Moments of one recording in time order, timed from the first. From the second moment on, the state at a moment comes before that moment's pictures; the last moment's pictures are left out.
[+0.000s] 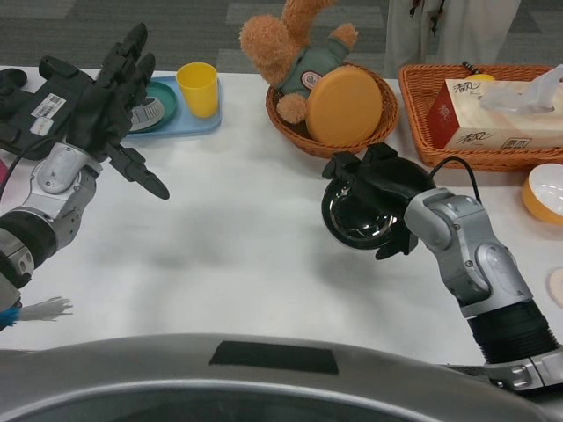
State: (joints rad) left arm -0.57 0.65 -0.73 0.91 -0.88 -0.94 -0.16; right arm -0.16 -0.40 0.20 -0.10 -0.92 -0.13 0.49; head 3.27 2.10
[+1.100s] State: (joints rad) left arm -0.57 0.65 -0.73 0.91 -0.88 -0.94 -0.16; right arm -0.13 -0.37 0.18 0.06 -0.90 -0.15 0.45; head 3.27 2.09
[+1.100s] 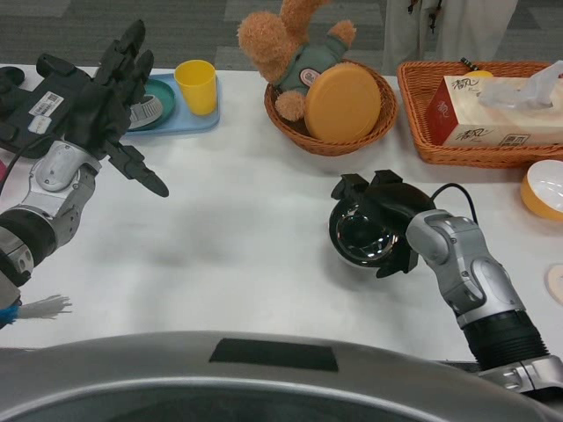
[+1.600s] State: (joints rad) left arm -0.57 0.65 -0.73 0.91 -0.88 -0.94 -0.16; right arm -0.13 -0.36 0.17 0.10 -0.89 -0.15 0.43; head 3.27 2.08
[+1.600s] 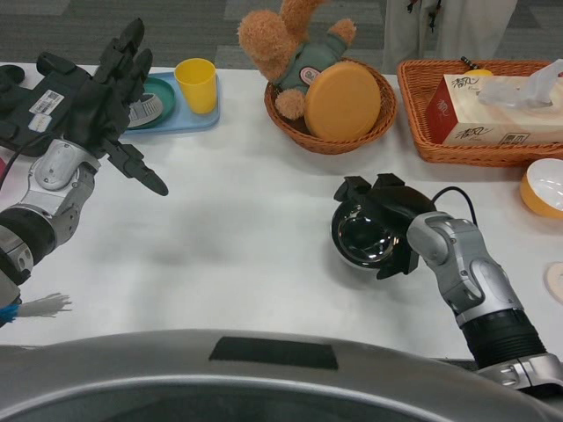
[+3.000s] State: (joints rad) left arm -0.57 0.65 -0.73 0.92 -0.88 -0.94 -0.16; right arm -0.11 -0.36 0.14 0.07 -0.76 -0.12 0.35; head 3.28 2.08
